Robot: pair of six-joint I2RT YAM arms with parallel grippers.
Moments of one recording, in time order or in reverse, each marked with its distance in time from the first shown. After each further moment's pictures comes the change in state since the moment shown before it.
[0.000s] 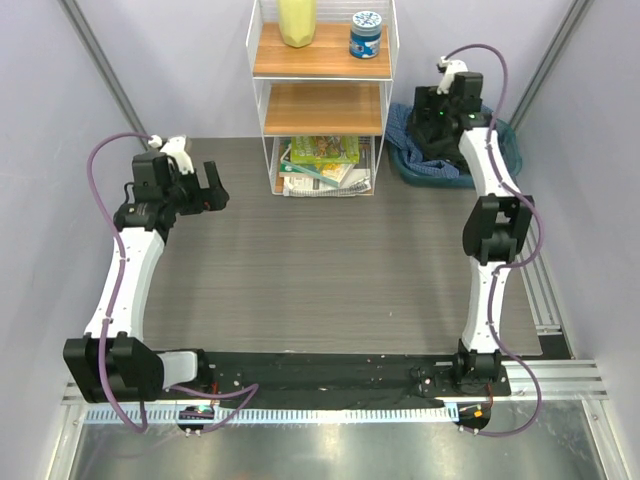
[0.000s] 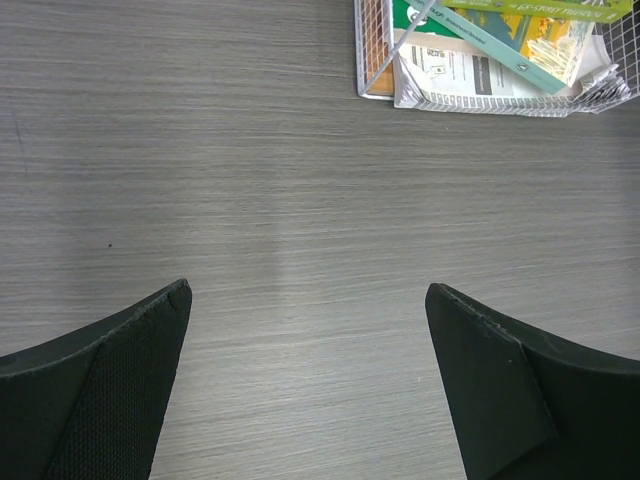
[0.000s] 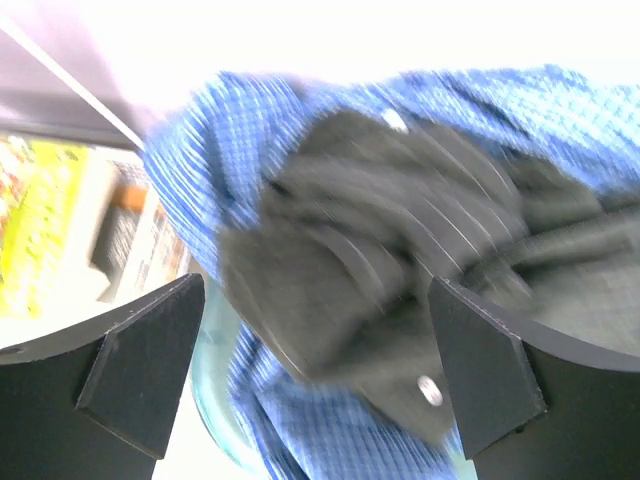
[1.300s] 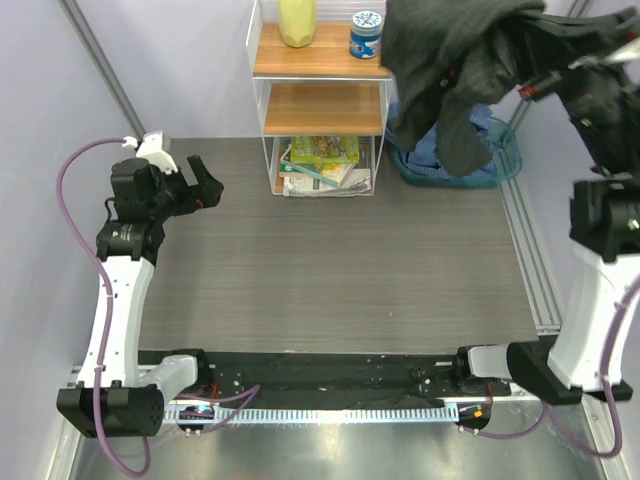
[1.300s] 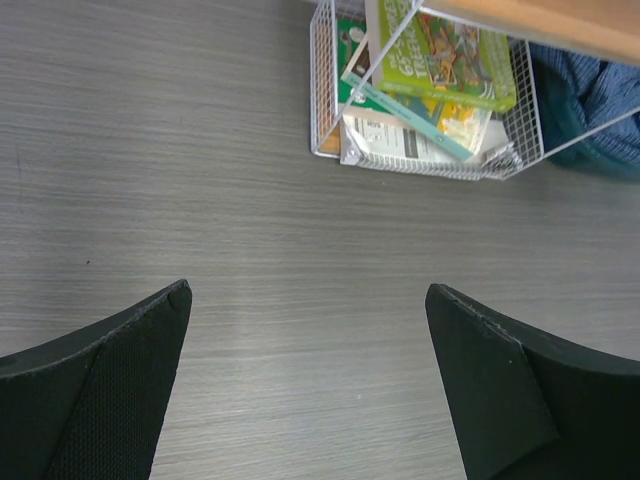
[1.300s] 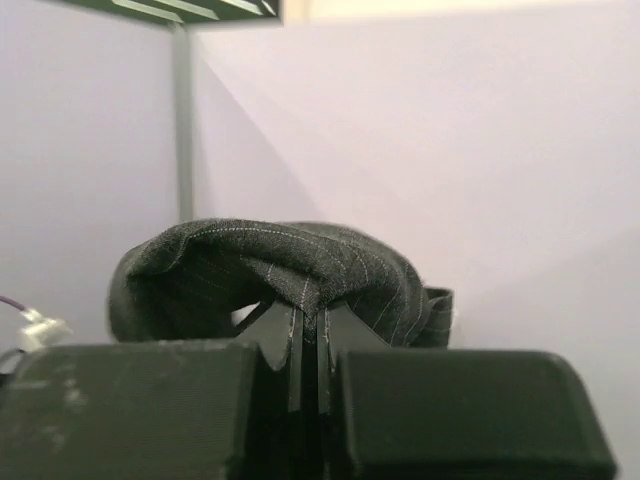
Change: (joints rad) left arm 0.000 -0.167 0.007 0.001 0.008 -0.126; right arm 0.061 -0.913 0.003 0.098 -0.296 0.230
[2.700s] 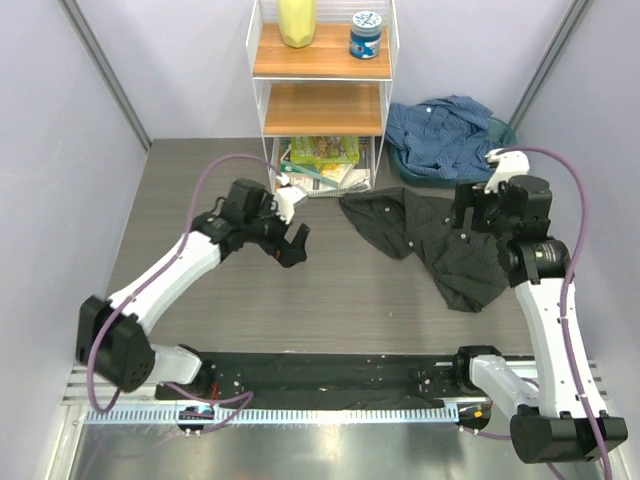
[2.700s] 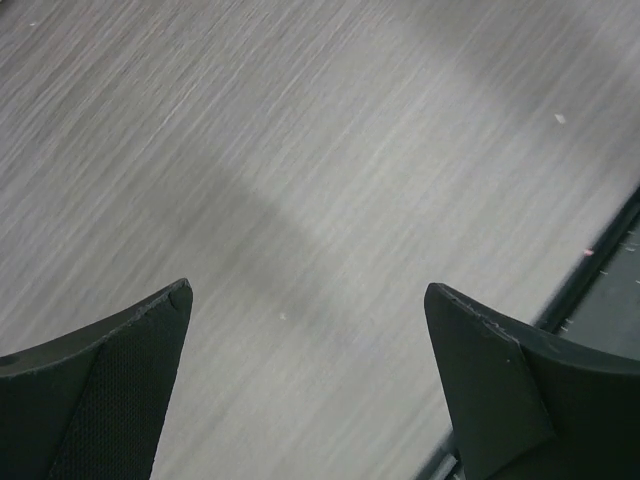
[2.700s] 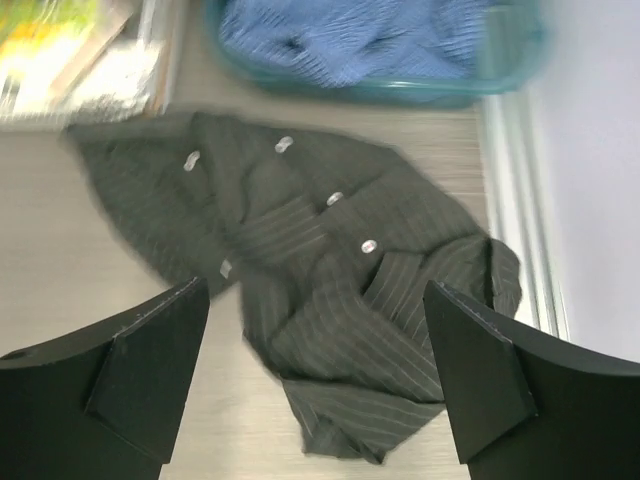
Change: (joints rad) left arm -0.498 0.208 -0.139 -0.007 0.185 0.418; right arm -0.026 -0.459 -1.145 -0.285 0.531 -0.205
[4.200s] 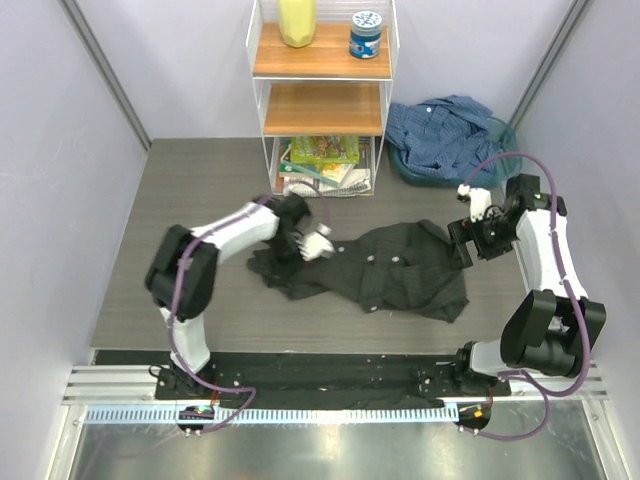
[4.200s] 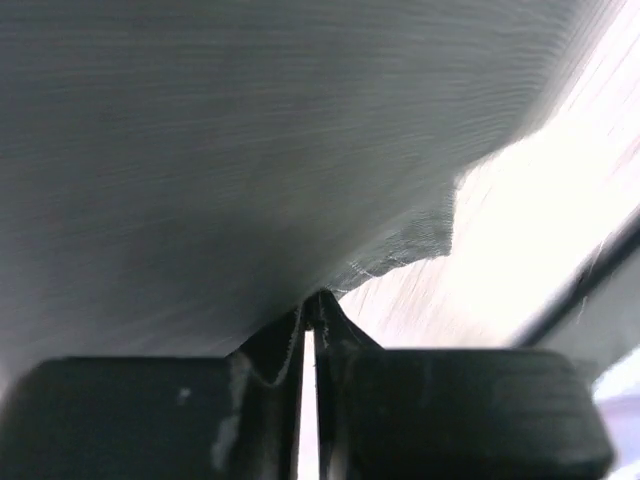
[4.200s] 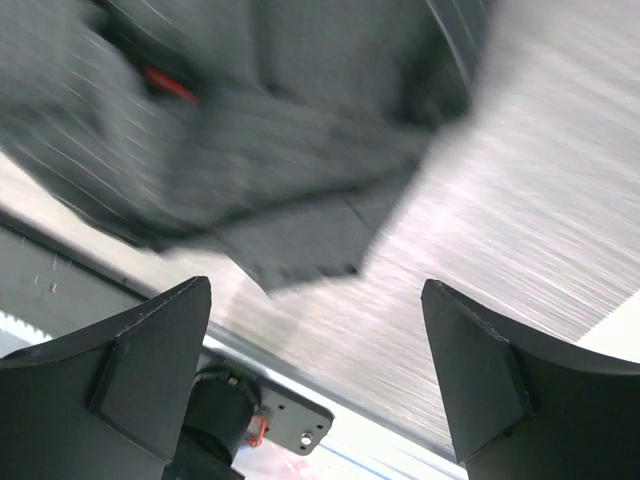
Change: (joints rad) left arm -0.193 0.624 0.275 -0.408 -0.172 0.455; right arm -0.279 0.474 0.093 -0.525 -0.470 -0.604
